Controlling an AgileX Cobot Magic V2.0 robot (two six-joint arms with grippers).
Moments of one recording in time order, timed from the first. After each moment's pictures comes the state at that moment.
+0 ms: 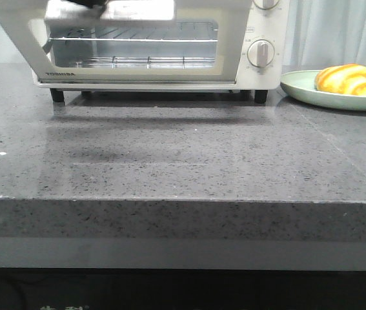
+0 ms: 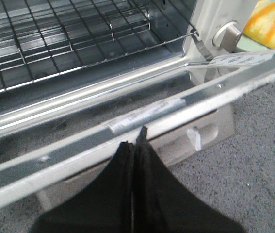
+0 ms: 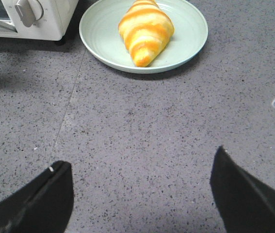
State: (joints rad) left arm -0.57 1.30 -1.07 -0.04 0.40 -0.01; right arm 0.00 0.62 -0.62 0.06 0.59 -0.02
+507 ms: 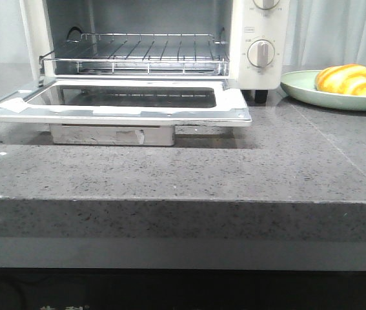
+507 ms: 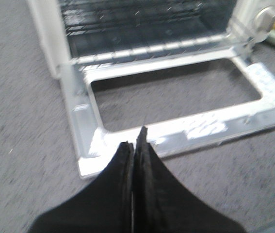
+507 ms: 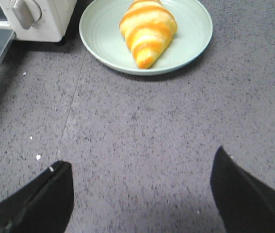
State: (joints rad) left arm -0.40 0.83 -0.72 -0.03 0.46 -0.01; right arm 0.00 0.77 -0.73 0.07 0.63 -0.01
